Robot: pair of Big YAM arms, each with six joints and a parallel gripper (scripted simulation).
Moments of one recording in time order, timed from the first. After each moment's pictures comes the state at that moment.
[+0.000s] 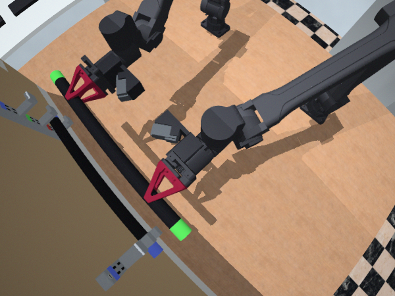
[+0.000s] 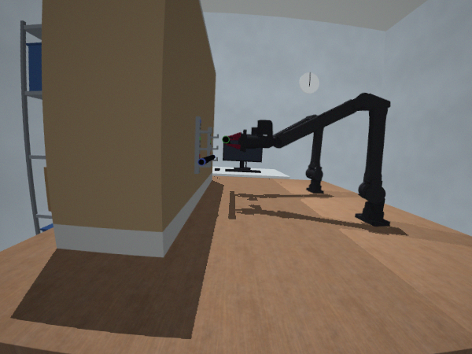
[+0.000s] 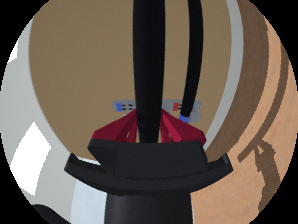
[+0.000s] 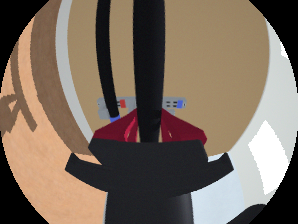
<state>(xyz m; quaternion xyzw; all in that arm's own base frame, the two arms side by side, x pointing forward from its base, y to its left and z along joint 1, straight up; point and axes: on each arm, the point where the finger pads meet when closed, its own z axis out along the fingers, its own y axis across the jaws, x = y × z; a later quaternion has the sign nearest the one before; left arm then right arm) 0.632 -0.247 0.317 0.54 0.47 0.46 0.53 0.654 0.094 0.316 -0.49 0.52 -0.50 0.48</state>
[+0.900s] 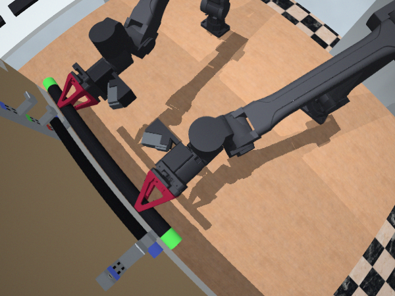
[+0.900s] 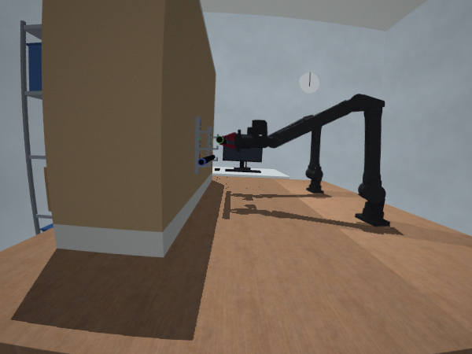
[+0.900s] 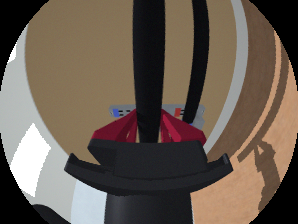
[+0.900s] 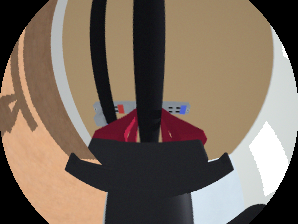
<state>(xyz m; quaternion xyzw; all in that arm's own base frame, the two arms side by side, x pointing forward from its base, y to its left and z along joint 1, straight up) 0.657 -0.250 0.316 0.54 0.47 0.46 0.53 0.680 0.093 0.315 -0.49 0.52 -0.50 0.48</state>
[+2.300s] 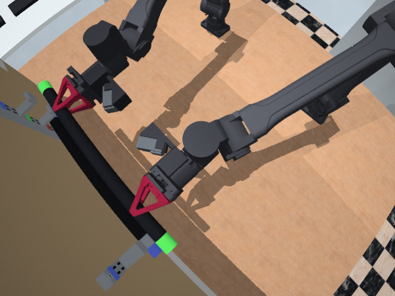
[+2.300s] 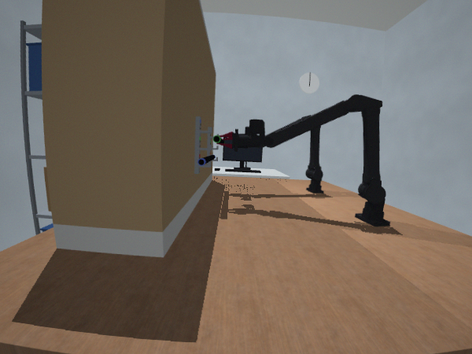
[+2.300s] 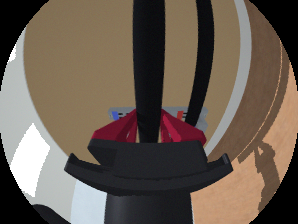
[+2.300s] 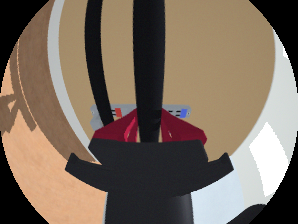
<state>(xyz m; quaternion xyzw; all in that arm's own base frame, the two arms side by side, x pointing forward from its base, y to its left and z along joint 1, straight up) 0.670 -0.252 0.318 0.54 0.47 0.46 0.53 0.693 0.092 0.317 -0.49 0.52 -0.50 0.48</state>
